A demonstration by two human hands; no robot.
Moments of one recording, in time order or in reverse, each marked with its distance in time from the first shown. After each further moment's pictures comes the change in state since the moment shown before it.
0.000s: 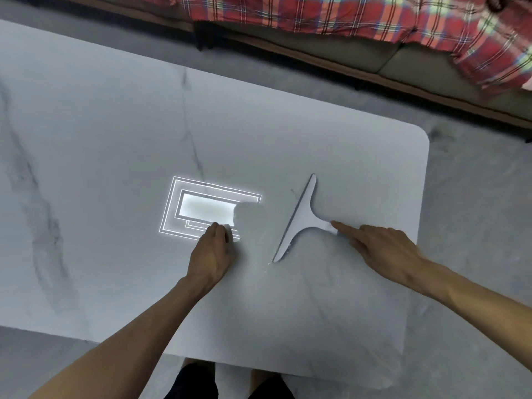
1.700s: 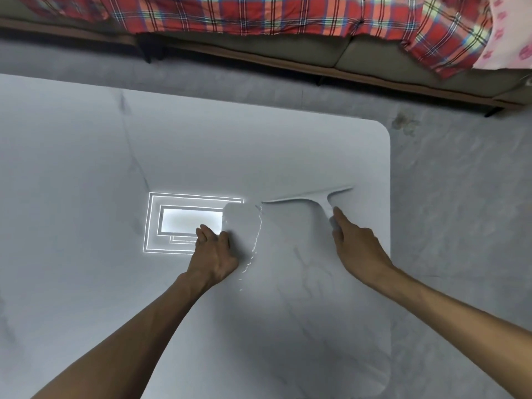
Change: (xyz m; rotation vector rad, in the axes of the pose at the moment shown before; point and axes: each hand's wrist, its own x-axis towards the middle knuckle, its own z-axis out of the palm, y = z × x) left_hand 0.068 0.076 0.021 0.130 -0.332 -0.063; right_hand 0.018 0.003 -0.014 0.532 0.028 0.567
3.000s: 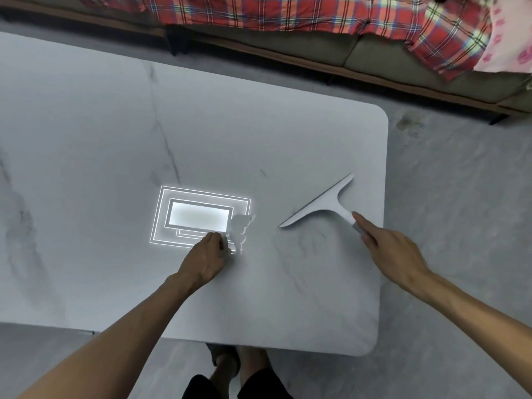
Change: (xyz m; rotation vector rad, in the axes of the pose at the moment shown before) left_hand -0.109 -0.046 0.056 -0.144 0.097 0.133; right_hand -0.070 0.114 0.019 -0.260 0.189 -0.293
